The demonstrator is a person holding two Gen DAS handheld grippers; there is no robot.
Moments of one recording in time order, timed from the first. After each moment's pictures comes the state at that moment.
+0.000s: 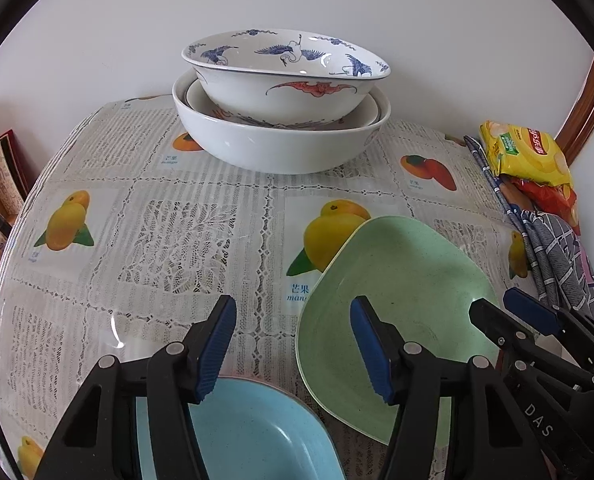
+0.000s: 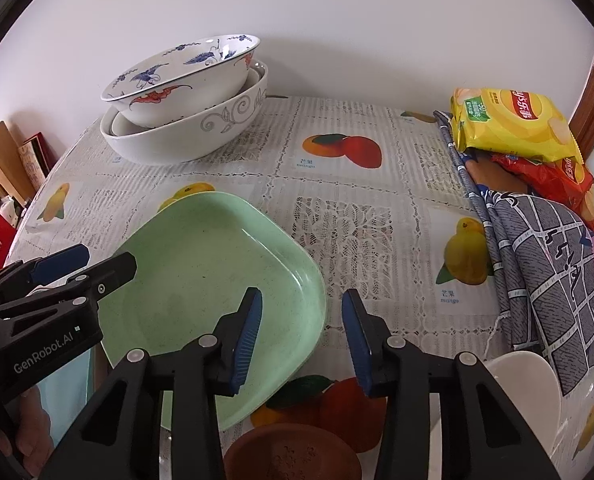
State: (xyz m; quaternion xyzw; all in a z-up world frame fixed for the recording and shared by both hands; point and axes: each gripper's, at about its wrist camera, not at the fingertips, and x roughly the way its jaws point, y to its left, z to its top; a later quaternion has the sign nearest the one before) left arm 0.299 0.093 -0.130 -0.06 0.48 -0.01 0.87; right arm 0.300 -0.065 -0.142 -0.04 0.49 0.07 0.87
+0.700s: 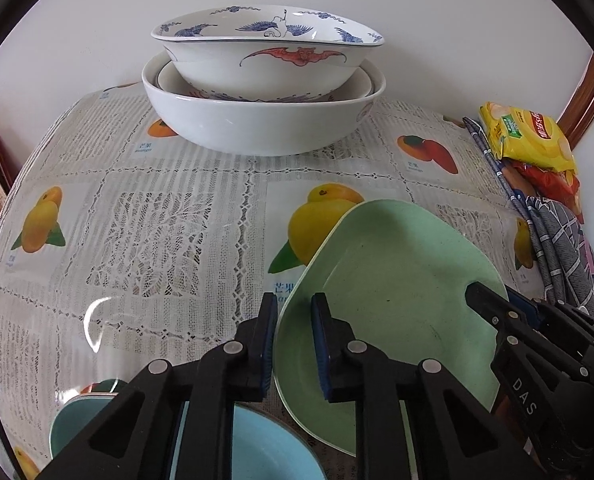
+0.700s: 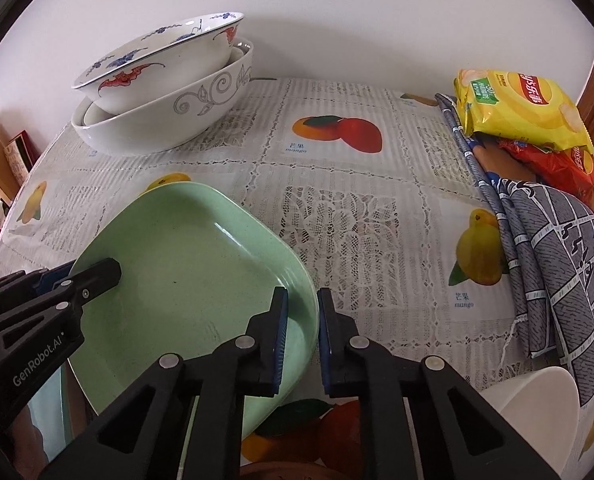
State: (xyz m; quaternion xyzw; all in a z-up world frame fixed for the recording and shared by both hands) left arm 0.312 0.083 -0.144 -0.06 0.50 -0.02 0.86; right arm 0.319 -0.063 -0.161 -0.04 0.50 0.05 0.86
